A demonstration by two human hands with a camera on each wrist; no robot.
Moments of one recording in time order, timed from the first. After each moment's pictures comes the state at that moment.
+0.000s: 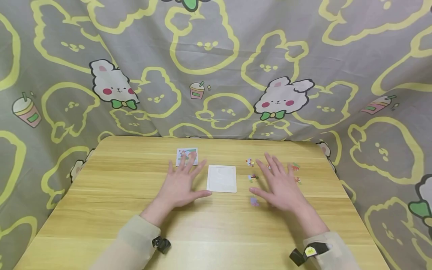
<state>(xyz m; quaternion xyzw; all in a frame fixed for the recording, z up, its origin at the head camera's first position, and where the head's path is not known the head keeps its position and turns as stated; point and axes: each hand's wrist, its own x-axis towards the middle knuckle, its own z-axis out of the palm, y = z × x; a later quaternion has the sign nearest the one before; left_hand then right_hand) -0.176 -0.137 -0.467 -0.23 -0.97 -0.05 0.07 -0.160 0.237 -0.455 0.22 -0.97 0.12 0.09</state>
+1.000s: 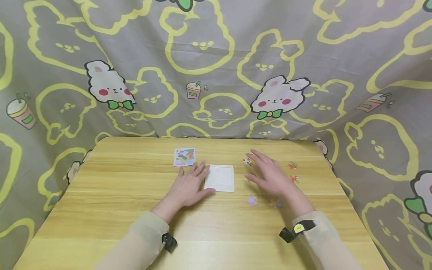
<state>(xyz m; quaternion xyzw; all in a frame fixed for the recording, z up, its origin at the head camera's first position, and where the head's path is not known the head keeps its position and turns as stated) -0.183 -0.107 -0.485 -0.25 -0.97 -0.09 -0.01 -0.199 0.230 -0.454 0.25 -0.94 0.22 0.05</state>
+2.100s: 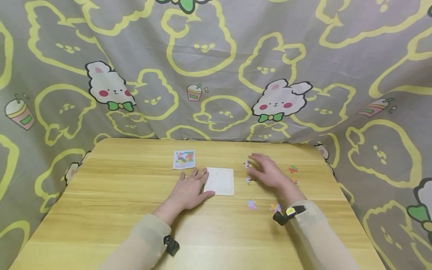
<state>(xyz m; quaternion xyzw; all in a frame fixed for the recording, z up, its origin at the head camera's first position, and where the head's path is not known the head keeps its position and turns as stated) -0.186 -0.104 -0.492 -0.23 -0.97 -0.10 -0.04 -0.249 0.243 -0.488 0.21 -0.92 0.32 -0.03</state>
